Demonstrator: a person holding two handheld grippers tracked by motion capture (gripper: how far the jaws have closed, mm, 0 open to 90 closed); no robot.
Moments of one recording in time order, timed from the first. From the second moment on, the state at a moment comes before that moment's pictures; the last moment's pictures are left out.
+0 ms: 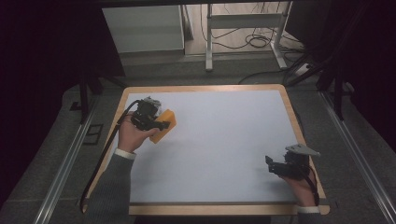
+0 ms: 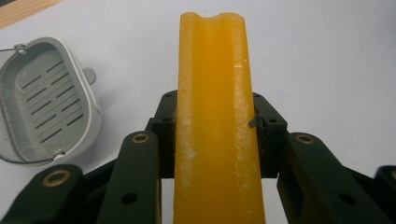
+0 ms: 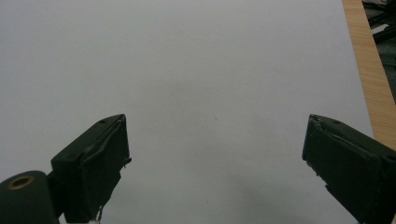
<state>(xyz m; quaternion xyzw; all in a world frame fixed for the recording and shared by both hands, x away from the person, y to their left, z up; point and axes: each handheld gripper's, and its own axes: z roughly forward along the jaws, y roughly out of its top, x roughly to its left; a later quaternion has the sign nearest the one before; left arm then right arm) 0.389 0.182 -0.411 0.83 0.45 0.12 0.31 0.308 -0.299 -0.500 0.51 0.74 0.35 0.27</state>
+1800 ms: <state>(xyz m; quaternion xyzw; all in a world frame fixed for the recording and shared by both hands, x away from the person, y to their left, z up) 0.445 0.228 -0.414 0.78 0.52 0.12 0.32 0.308 -0.301 -0.501 0.52 0.74 0.35 0.27</state>
